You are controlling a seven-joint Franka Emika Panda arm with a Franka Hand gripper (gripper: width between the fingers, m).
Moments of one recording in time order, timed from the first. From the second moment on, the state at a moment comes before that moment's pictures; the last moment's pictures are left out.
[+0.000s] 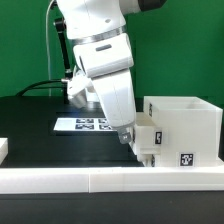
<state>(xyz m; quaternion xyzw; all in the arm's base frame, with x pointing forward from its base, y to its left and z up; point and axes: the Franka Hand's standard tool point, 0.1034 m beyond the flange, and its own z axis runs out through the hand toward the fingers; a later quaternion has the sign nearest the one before) 0.593 0.005 0.067 -0.69 -0.70 -0.06 0.14</state>
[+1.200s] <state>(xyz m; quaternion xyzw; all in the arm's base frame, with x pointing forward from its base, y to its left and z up) 0.596 0.013 0.063 -0.68 -0.72 -0.07 0.10</state>
